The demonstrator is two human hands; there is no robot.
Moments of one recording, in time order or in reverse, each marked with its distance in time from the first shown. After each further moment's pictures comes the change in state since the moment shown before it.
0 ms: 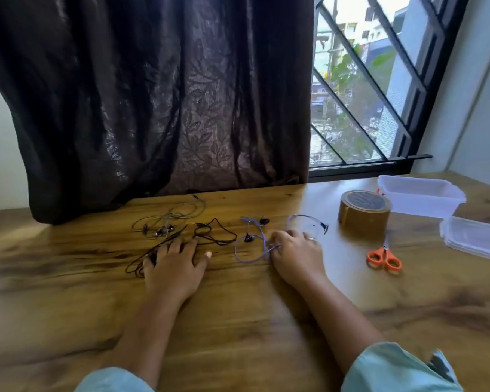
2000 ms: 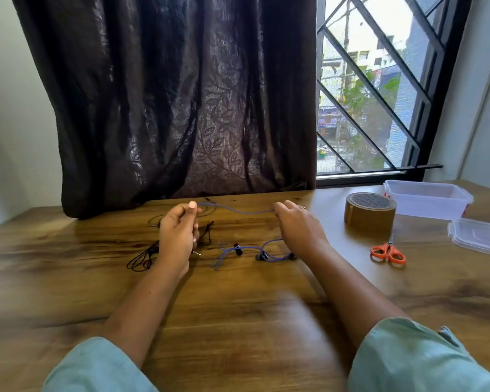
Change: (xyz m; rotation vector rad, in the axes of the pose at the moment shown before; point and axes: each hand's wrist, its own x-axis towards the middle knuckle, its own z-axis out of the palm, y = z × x) left_hand -0.008 0.012 -0.026 -1.477 0.368 0.089; right_hand 0.020 -0.003 -0.021 -0.078 0.291 -0.364
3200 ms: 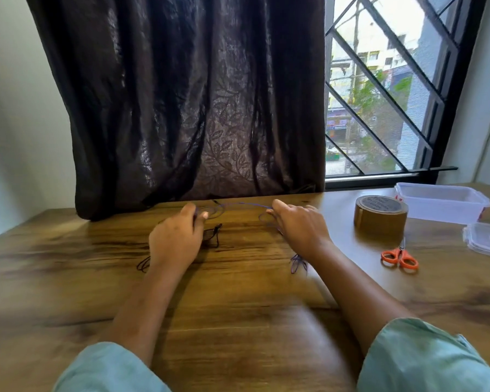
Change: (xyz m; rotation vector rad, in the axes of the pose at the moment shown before) left_hand 0.007 0.005 -0.023 1.254 0.091 0.553; right_hand 0.012 -0.007 0.000 -0.018 0.168 -0.170
